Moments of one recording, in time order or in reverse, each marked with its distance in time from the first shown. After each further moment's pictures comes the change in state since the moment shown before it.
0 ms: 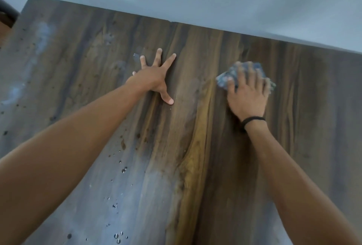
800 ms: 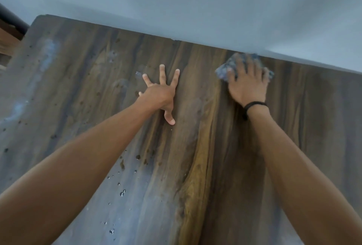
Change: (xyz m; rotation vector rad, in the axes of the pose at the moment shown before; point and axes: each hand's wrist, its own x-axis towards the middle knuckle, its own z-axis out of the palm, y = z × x) left_hand 0.018 0.020 -0.008 0.118 -0.085 -0.096; right_hand 0.098 -0.017 -0.003 0.012 -0.079 -0.041
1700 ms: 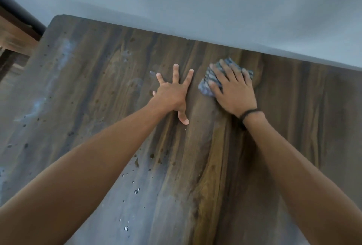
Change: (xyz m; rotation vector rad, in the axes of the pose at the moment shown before) left_hand -0.011 -0.010 0.005 -0.058 0.072 0.073; right_hand -0.021 -0.052 0.020 -0.023 -0.048 -0.352
